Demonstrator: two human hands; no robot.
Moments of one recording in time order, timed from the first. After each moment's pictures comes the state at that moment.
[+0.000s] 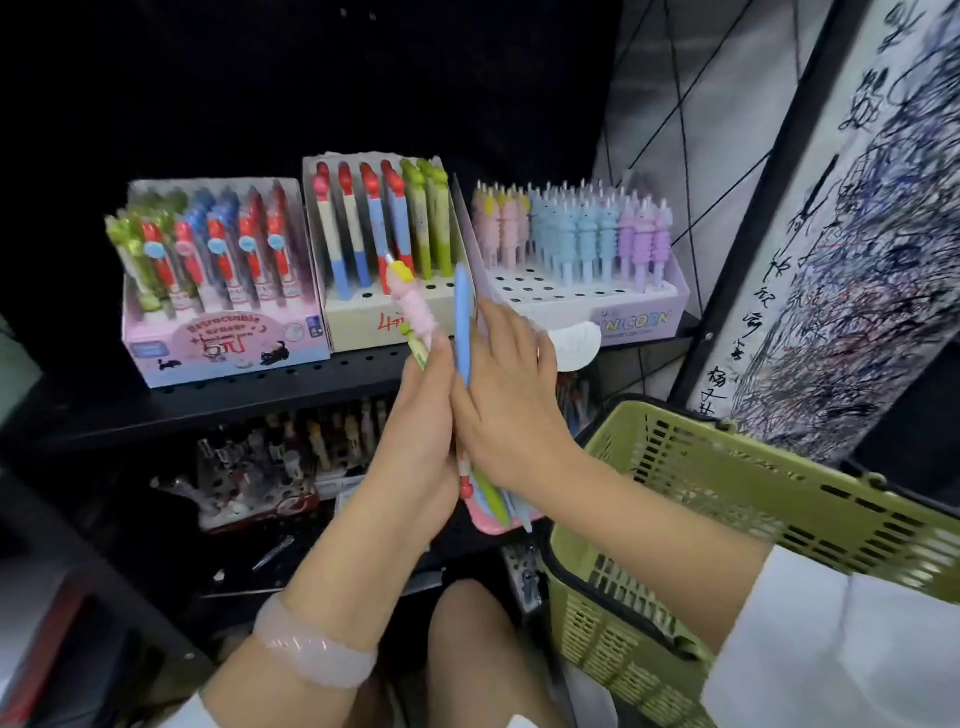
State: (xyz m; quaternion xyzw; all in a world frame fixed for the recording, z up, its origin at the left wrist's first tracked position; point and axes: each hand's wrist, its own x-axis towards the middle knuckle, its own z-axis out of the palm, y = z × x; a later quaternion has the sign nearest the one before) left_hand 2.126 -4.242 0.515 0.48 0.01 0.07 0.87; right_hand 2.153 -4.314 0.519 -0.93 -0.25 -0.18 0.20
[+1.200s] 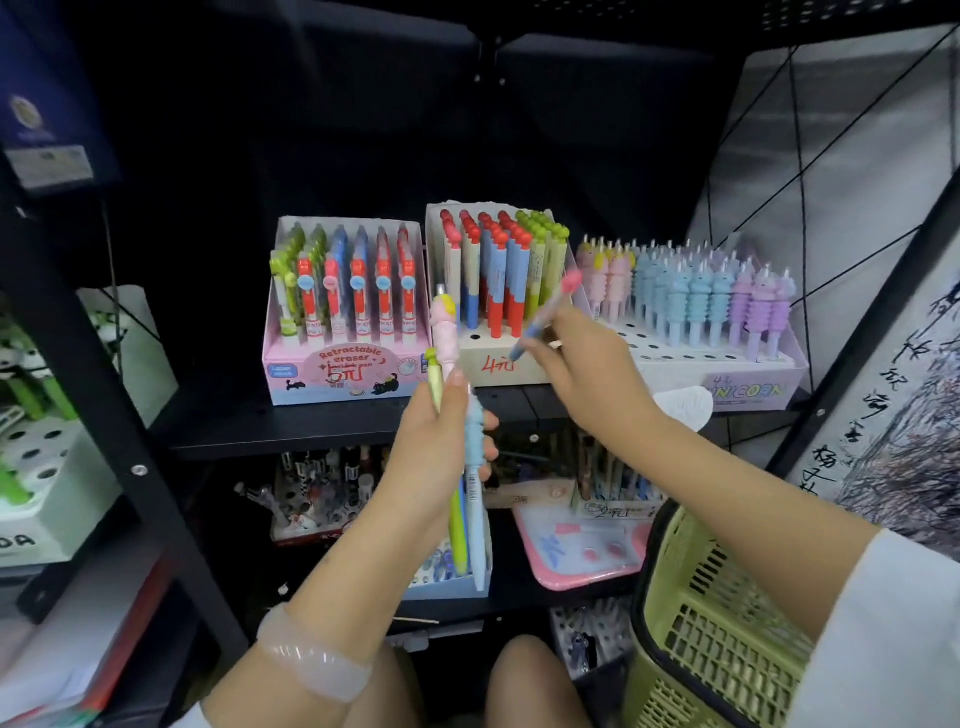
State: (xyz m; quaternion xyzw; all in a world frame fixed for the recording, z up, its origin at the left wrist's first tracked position) left_hand 2.131 -4.156 0.517 0.59 0.09 0.14 0.79; right_hand 2.218 -4.277 0.553 -0.86 -0.35 -0.25 0.28
